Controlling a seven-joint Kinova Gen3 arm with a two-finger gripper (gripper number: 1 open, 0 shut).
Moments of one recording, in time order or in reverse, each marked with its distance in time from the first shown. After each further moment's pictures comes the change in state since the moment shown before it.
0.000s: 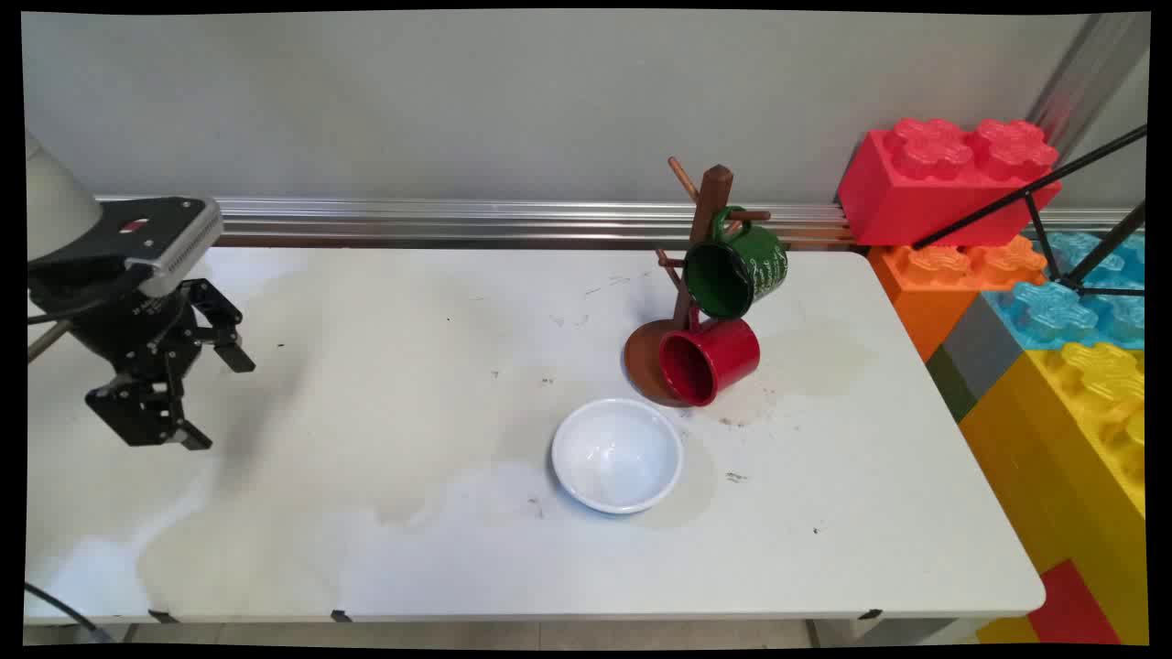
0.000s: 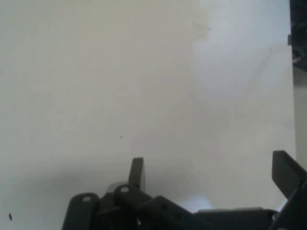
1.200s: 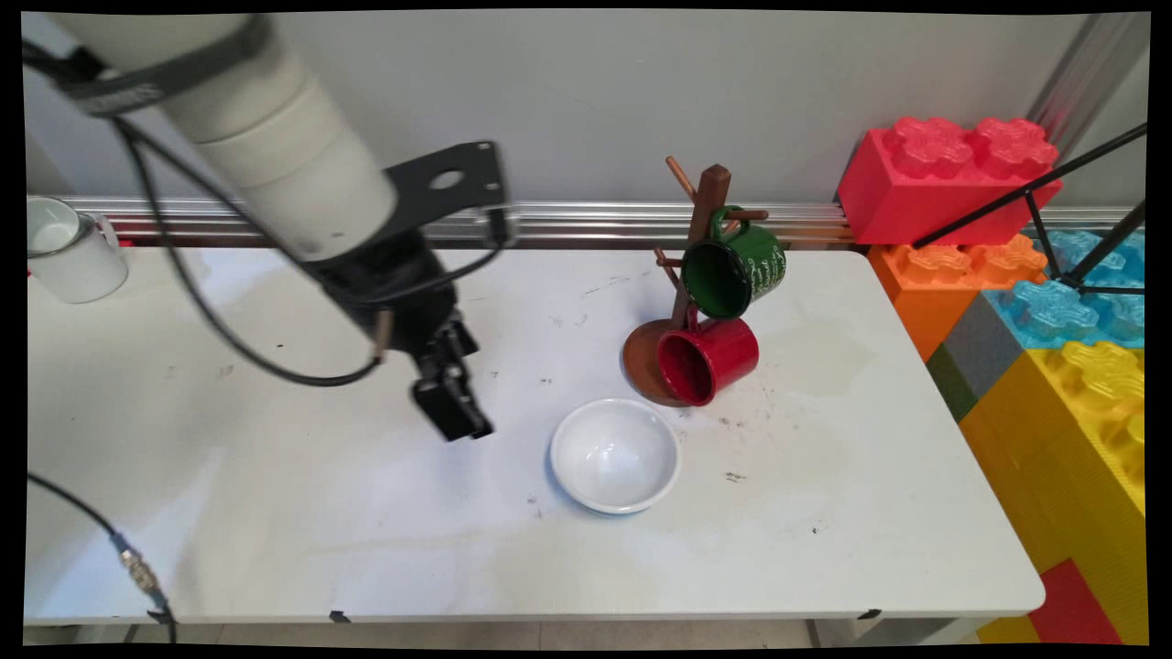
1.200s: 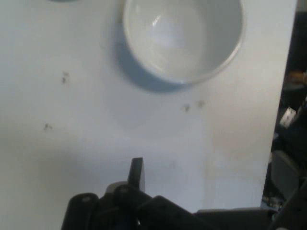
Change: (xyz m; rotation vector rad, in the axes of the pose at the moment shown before) arm 0.234 0.028 -0.005 0.106 0.105 -0.268
